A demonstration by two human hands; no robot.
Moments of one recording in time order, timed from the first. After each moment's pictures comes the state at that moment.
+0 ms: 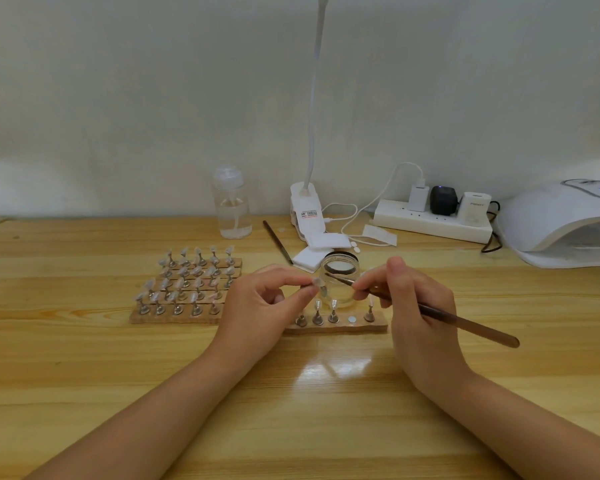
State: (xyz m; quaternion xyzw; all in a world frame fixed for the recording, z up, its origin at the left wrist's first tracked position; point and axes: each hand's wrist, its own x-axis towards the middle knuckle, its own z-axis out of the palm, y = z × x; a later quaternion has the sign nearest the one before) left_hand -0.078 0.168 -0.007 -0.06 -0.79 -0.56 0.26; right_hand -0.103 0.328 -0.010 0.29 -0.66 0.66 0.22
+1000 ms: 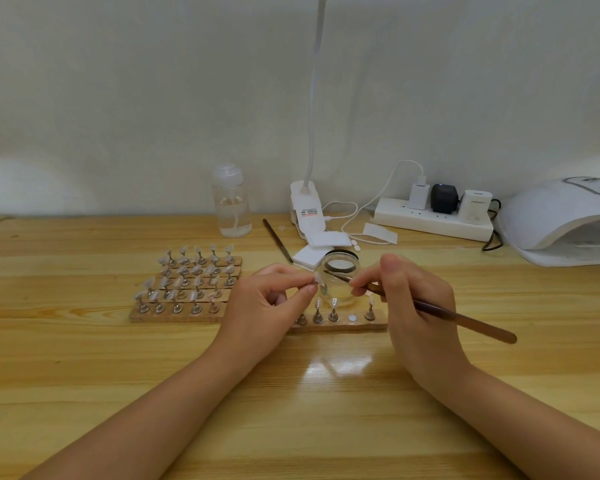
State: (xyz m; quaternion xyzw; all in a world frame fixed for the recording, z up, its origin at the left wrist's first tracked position) left_hand -0.077 0.169 -0.008 -0.07 -0.80 -0.55 0.25; right_hand -0.107 0.328 -0.007 0.31 -0.68 0.62 0.25
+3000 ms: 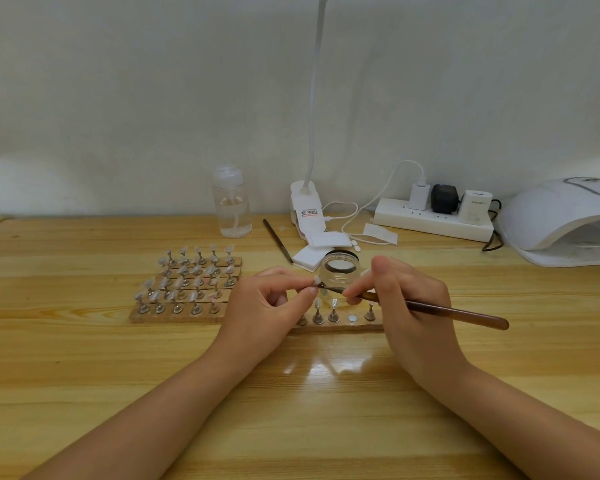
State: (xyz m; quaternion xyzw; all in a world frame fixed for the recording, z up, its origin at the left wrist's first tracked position) left_hand -0.076 0.169 -0.006 -0.06 -0.80 -0.55 0.24; right_hand -0.107 0.327 -0.005 0.32 -0.69 0.59 0.25
